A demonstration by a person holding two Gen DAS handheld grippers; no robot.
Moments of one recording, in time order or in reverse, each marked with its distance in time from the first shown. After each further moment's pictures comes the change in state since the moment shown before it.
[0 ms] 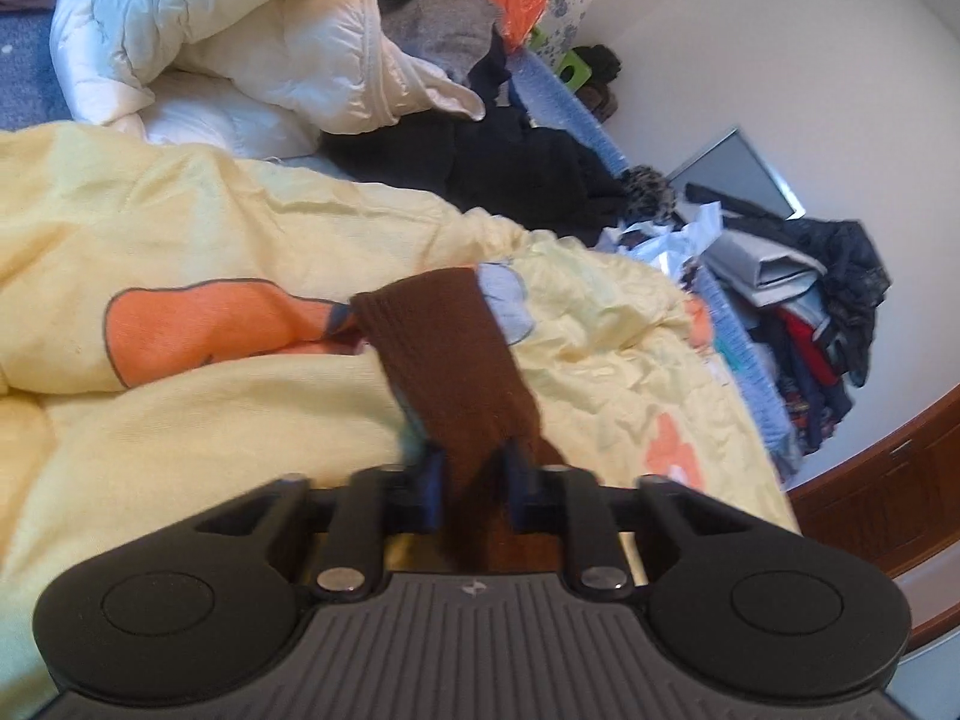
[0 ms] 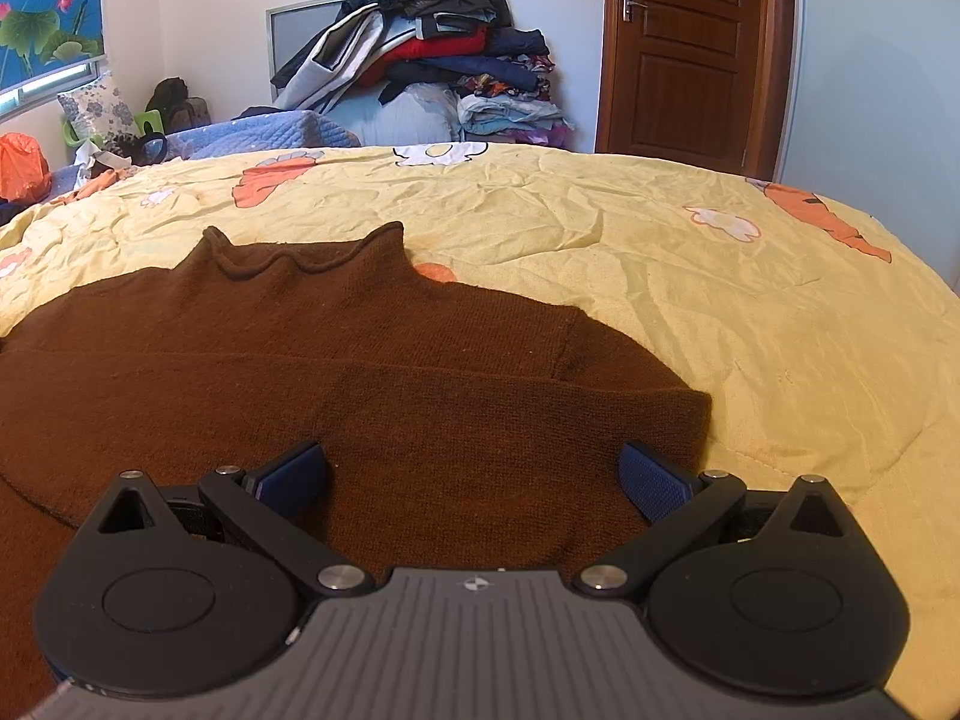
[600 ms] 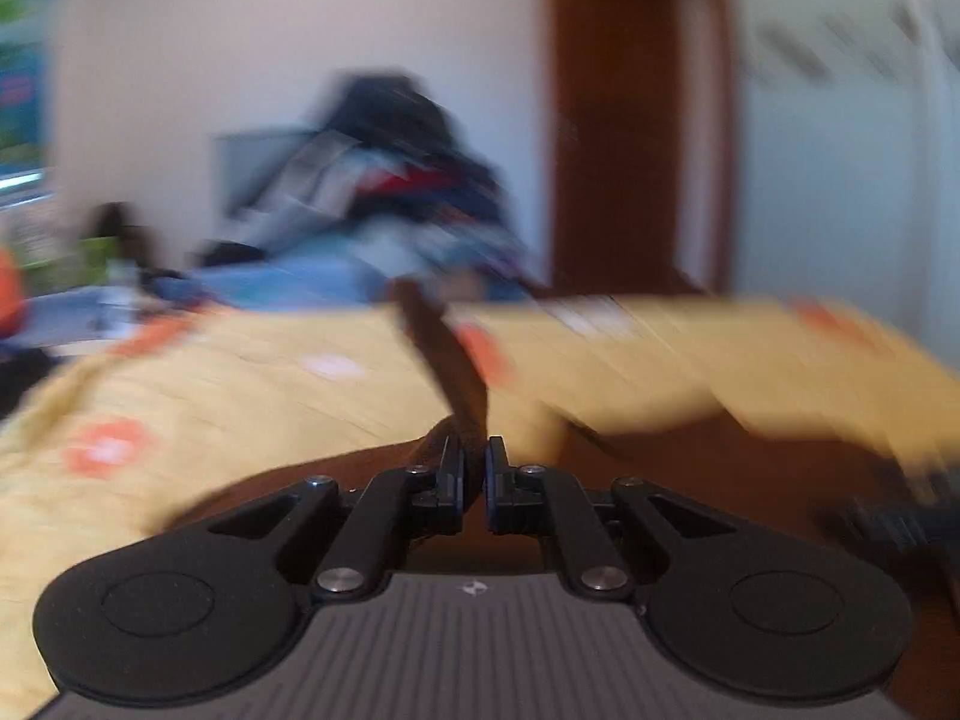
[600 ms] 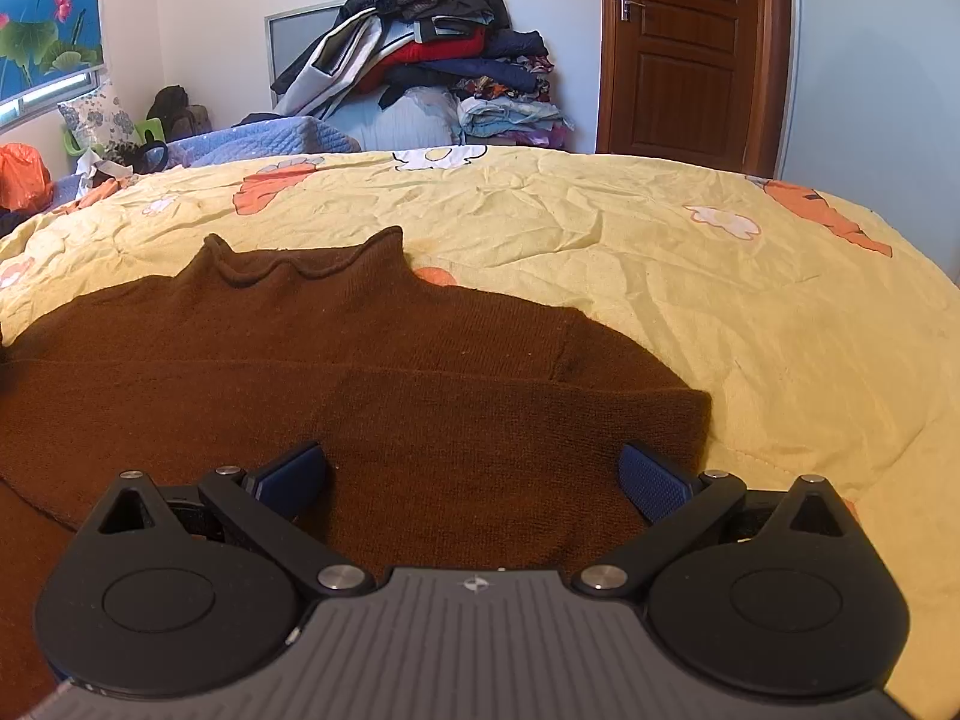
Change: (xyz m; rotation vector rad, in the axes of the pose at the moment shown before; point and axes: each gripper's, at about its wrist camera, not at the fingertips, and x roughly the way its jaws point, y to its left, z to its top) left arm -0.143 -0.252 -0.324 1.178 0.004 -0.438; right arm -0.001 -0.001 0.000 0.019 -0.007 0.007
